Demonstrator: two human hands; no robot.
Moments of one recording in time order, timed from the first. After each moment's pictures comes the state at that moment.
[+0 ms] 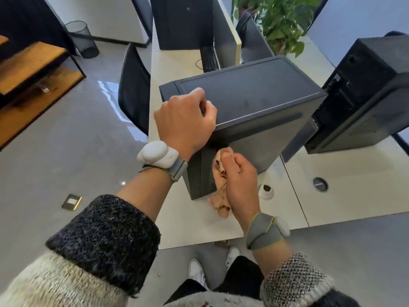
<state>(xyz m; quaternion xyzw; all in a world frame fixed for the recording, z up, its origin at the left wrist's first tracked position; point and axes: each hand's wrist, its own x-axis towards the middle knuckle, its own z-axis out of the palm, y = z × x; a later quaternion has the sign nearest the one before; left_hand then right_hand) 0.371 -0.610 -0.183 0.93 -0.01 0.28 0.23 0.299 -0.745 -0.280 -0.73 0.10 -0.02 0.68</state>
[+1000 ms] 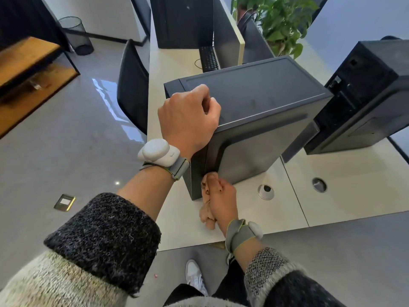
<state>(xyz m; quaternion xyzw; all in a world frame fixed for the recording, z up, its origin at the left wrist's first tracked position) 0.374 -0.601 -0.188 0.91 -0.03 0.30 0.27 0.282 -0.707 -0.337 -0.73 0.20 0.07 0.64</state>
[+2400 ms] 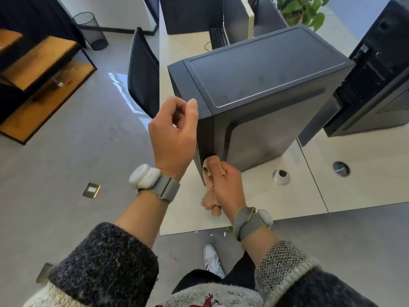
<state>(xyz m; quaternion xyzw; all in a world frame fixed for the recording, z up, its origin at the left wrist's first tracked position) 0.315 -0.587 -0.217 0.81 0.01 0.31 0.50 0.277 -0.700 -0.344 -0.72 0.17 0.11 0.66</state>
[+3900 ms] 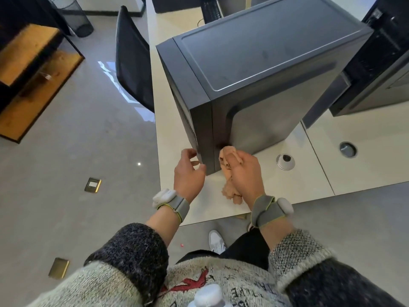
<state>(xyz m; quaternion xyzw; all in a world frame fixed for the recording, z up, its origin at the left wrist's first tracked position) 0.283 -0.580 -0.362 0.85 0.20 -0.08 0.49 0.292 -0.735 -0.374 -0.78 0.18 0.07 0.60</state>
